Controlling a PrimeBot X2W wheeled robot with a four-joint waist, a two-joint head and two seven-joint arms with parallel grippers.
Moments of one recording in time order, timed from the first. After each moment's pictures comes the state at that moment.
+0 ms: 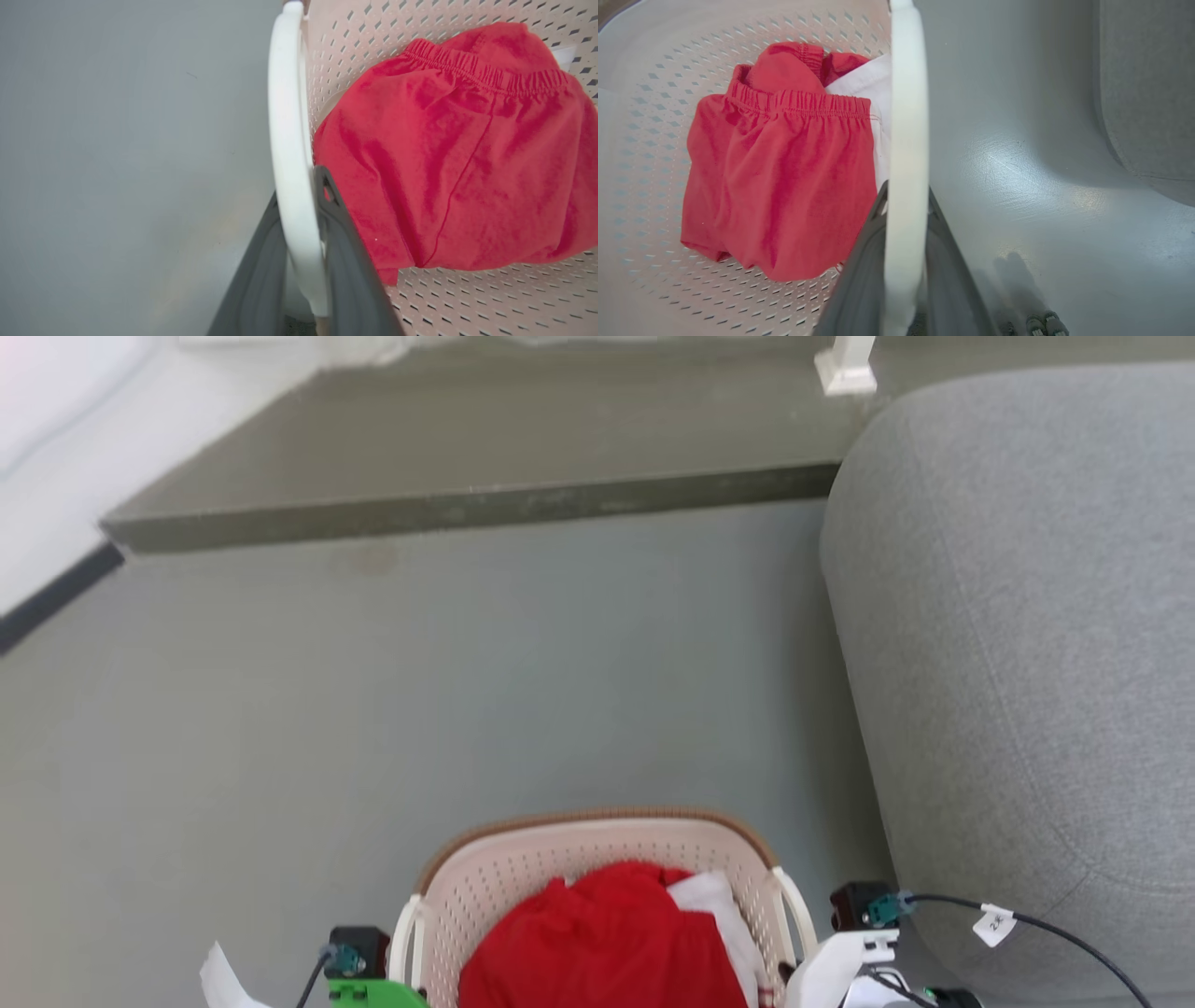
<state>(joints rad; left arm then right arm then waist) -0.35 -0.02 -0.60 1.23 -0.58 -0.08 -0.13 -0.31 -0.02 0.87 1.08 0.84 -0.03 -0.05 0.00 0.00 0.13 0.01</state>
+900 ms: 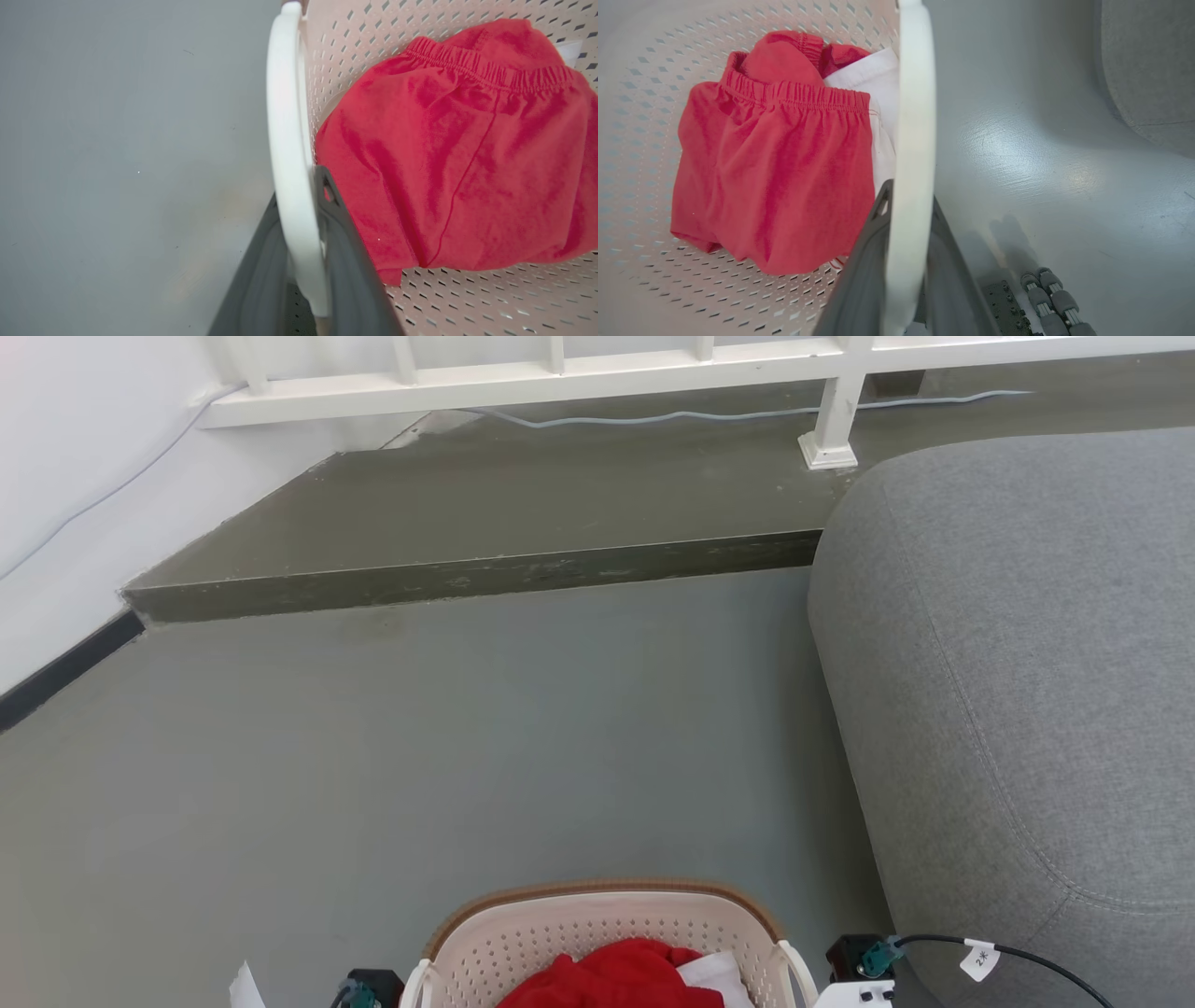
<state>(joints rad) -0.27 -0.01 -0.67 1.19 -0.61 -0.06 -0.02 -0.24 -0.03 0.95 1.07 0.91 -0.06 0.05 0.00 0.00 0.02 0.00</state>
